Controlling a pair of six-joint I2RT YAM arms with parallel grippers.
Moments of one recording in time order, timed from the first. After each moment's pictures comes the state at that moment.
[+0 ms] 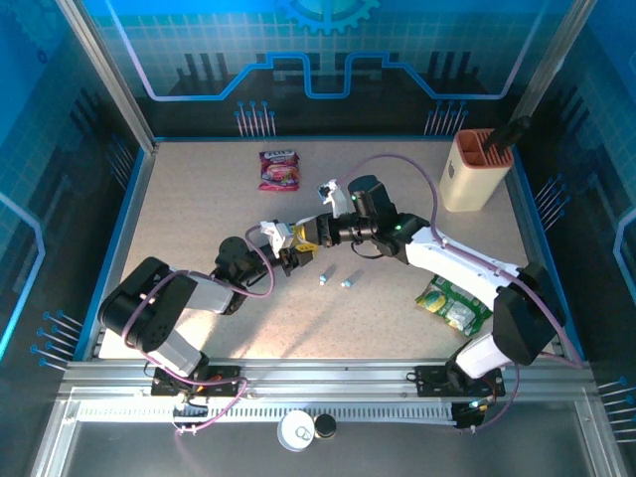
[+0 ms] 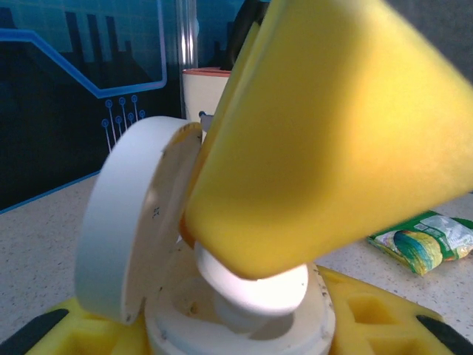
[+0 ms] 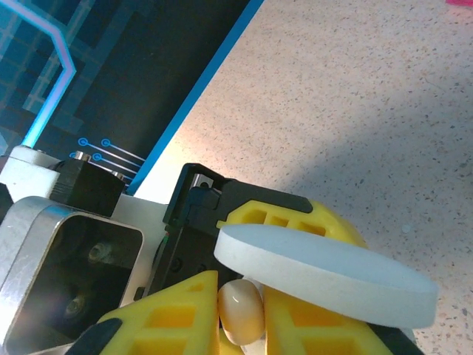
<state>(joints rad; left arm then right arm) -0.45 1.58 0.38 1.27 0.57 -0.05 0.68 1.51 1.13 -0.16 -0.51 0.51</state>
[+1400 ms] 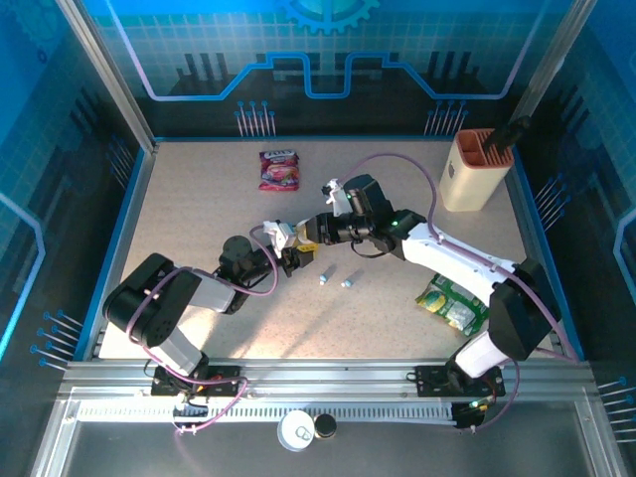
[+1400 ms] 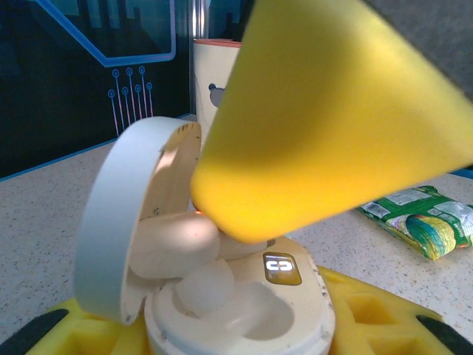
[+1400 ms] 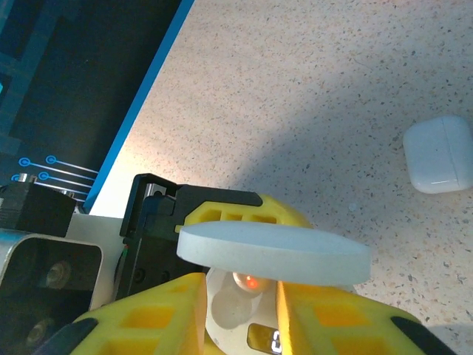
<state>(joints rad) -0.45 1.62 0.39 1.23 0.55 -0.05 0.68 1.54 1.17 -0.27 -0.39 0.54</state>
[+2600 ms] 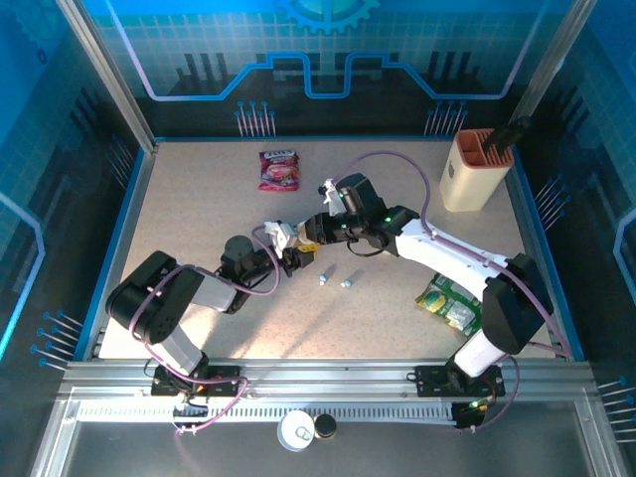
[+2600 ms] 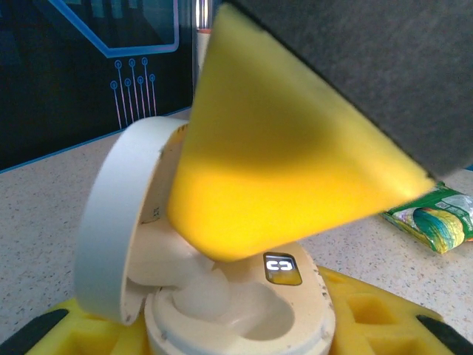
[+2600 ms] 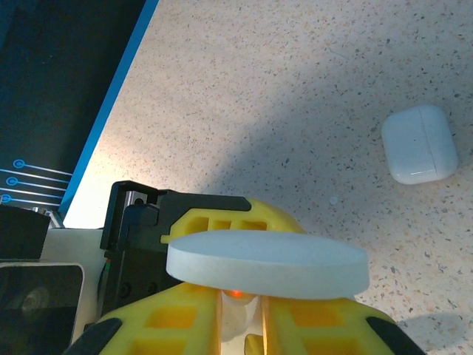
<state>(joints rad) -0.45 1.64 0.39 1.23 0.54 -0.03 0.70 1.58 1.23 -0.35 -0.33 0.55</state>
